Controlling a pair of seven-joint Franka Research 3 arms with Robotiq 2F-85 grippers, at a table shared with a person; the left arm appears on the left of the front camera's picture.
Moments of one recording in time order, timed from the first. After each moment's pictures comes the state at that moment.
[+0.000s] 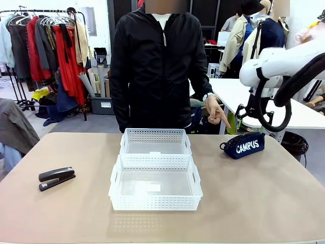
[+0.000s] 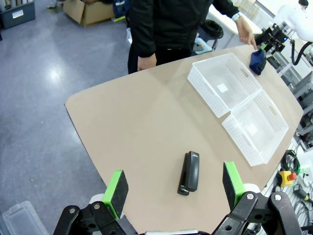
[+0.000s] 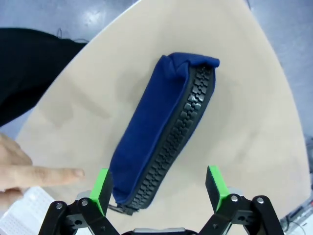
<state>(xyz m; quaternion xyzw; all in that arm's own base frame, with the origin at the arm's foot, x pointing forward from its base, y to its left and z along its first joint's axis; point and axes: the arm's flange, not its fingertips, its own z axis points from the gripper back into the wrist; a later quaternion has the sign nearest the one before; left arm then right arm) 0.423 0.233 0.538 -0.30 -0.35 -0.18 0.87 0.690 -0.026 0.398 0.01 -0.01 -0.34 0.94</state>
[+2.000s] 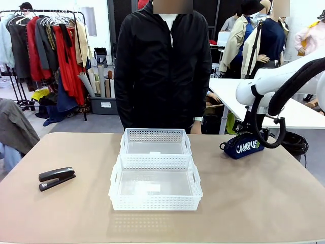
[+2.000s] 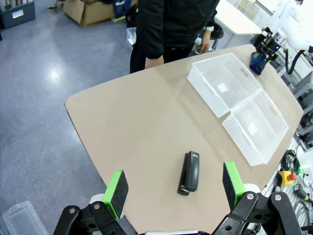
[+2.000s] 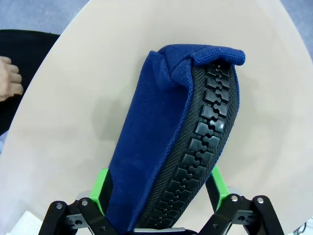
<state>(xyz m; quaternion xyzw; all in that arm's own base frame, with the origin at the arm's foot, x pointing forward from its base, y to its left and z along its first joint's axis) 0.423 0.233 0.538 -0.30 -0.35 -0.18 0.87 0.686 -0.027 0.328 0.02 0.00 -0.37 0.93</state>
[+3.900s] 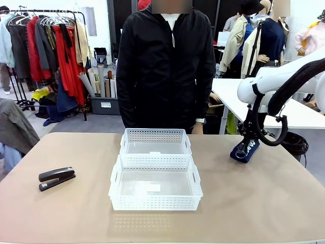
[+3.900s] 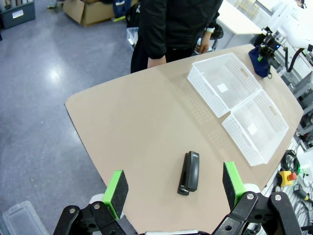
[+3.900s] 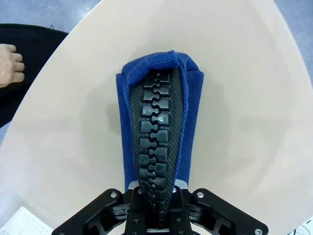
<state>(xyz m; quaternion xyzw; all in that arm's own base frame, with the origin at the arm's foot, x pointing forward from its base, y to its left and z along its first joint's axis) 0.423 0.233 0.538 -0.30 -0.35 -0.18 0.87 0.692 -0.037 0.332 0.01 0.01 -0.35 0.94</state>
